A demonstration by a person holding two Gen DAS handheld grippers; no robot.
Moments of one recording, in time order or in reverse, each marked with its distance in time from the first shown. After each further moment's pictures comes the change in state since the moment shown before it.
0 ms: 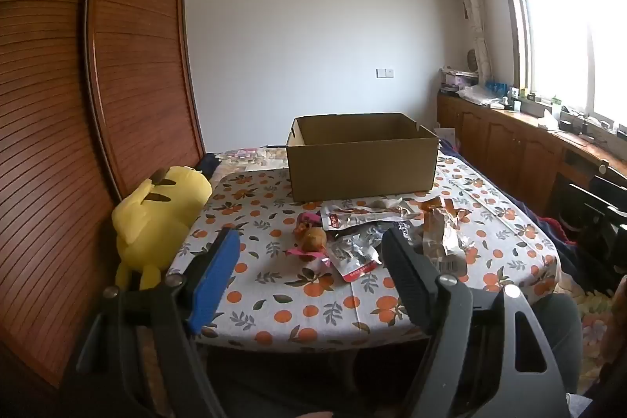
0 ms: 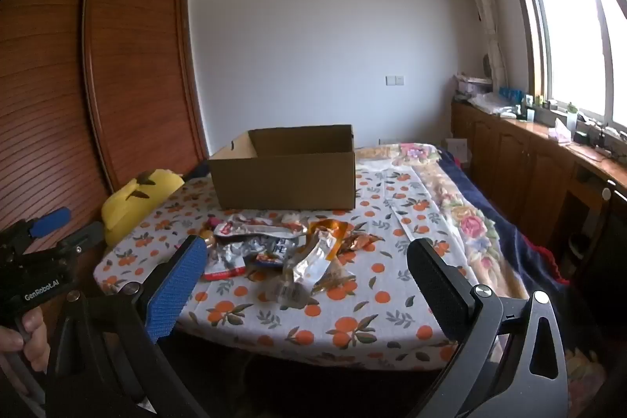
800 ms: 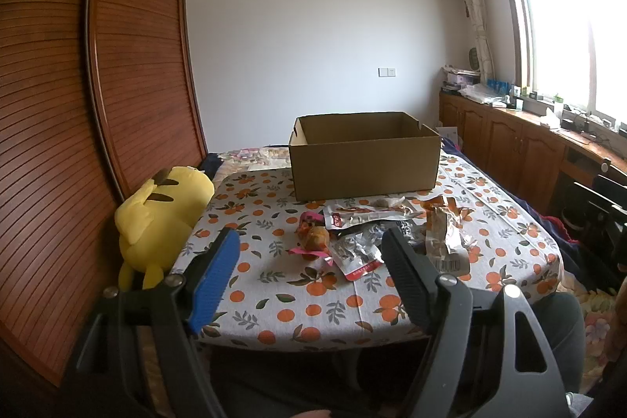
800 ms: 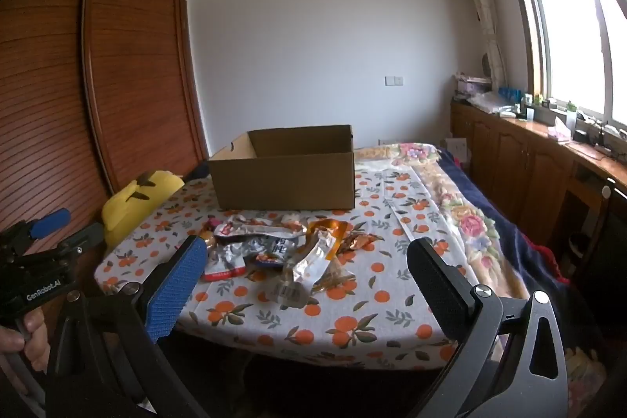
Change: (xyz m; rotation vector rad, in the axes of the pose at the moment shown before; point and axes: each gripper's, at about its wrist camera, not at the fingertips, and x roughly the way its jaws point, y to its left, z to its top) left arm 0.000 0.001 0.000 0.003 -0.001 0.013; right arm 0.000 0.000 -0.001 0.007 -0.001 0.003
